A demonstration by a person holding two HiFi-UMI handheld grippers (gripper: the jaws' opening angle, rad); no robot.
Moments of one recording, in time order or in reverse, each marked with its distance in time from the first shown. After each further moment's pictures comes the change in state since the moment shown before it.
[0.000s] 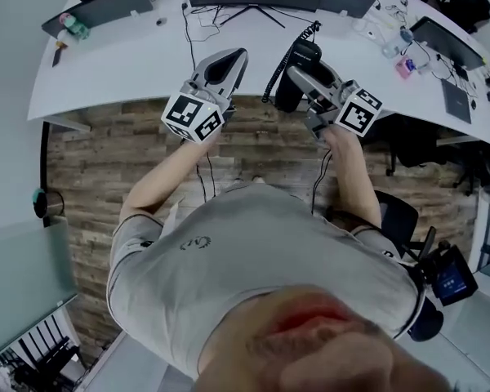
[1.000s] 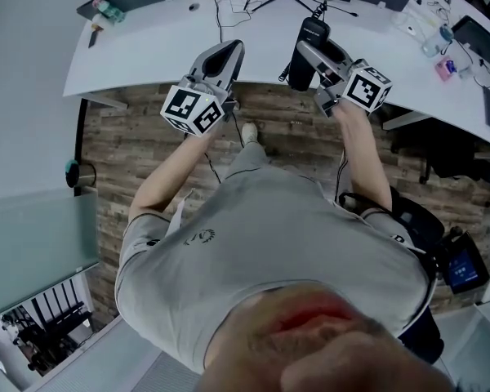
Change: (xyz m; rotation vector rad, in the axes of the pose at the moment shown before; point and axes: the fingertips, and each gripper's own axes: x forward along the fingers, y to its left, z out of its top) left arm -0.011 0.006 -0.014 0.068 0.110 0.135; right arm 0.010 -0.067 -0.016 0.116 -0.028 0.032
